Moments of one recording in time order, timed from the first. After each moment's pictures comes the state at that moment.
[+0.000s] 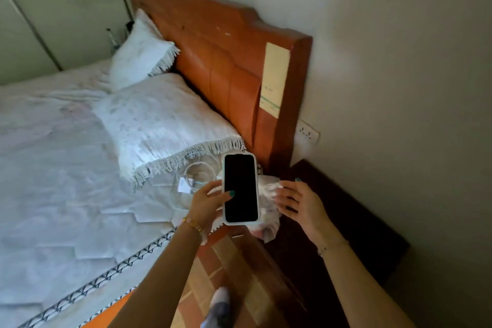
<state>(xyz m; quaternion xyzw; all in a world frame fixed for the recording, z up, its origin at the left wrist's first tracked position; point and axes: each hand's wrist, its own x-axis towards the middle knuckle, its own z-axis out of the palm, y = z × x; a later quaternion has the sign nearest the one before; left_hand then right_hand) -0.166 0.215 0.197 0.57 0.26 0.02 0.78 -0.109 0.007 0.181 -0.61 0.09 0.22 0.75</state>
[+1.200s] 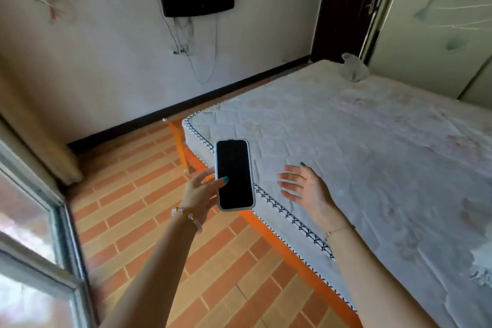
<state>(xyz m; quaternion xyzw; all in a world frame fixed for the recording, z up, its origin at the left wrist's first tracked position) -0.779 0.497 0.246 0.27 0.55 0.57 0.55 -0.547 0.559 0.229 -0.46 -0.40 0.66 0.43</state>
